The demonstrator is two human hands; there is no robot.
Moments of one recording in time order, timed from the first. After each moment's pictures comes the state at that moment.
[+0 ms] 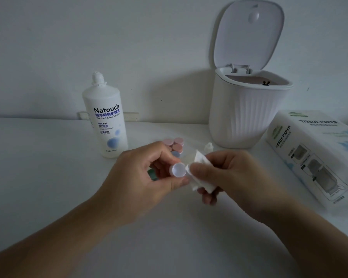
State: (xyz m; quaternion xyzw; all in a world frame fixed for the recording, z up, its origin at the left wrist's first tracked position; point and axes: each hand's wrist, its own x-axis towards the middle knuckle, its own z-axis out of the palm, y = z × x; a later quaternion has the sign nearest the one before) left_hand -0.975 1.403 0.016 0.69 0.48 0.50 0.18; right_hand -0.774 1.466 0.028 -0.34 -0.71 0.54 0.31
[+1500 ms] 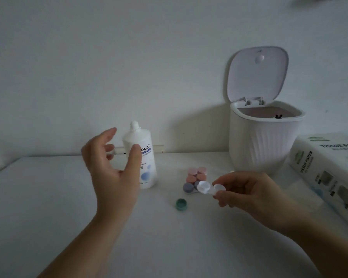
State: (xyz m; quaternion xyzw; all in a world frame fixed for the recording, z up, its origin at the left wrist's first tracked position) left_hand -1.041 1.426 0.033 0.45 0.56 0.69 -0.10; right_hand -0.776 1.487 0.023 -0.33 -0.74 0.48 0.33
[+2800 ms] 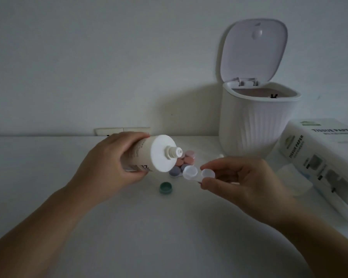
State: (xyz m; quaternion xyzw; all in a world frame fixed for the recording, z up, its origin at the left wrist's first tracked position) left_hand -1.072 1.435 0.015 0.73 0.57 0.37 -0.08; right_hand -0.776 1.468 0.027 -0.34 -0.77 0.40 0.36
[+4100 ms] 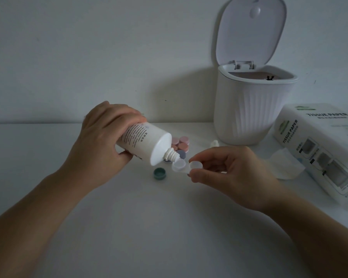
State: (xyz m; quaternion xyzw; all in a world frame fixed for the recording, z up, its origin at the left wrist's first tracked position) left_hand -1.065 1.439 0.024 0.77 0.51 0.32 -0.21; right_hand -0.778 1.471 0.014 -0.34 -0.78 0.40 0.33
